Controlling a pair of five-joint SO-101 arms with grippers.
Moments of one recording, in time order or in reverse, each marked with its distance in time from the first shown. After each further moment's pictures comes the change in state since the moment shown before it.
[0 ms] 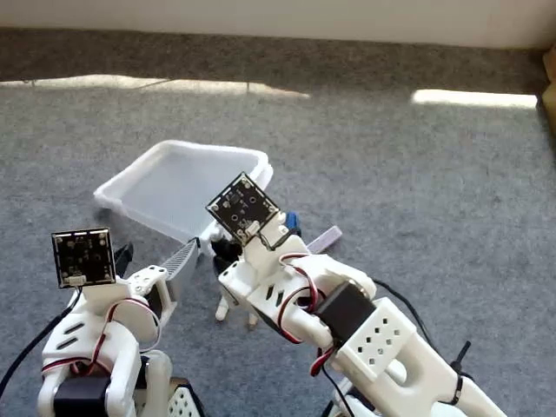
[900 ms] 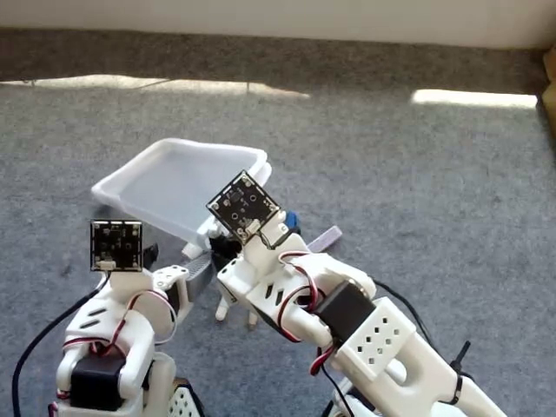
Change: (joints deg) left arm 5.8 0.0 9.1 -4.7 0.0; right arm -0.2 0.1 0.1 -1.4 0.0
